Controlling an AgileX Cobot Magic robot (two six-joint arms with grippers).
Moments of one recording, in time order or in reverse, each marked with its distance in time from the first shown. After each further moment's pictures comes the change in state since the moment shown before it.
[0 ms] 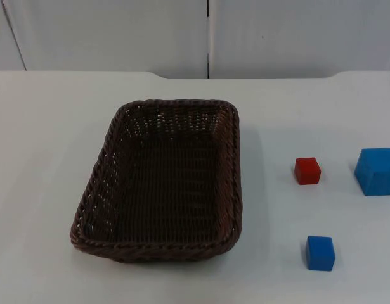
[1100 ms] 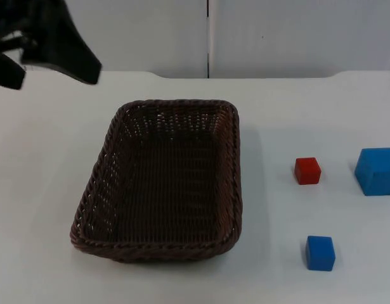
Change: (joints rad) right arm 0.000 0.000 0.000 0.000 0.000 0.000; left arm -0.141 0.449 -0.071 -0.154 -0.090 0.127
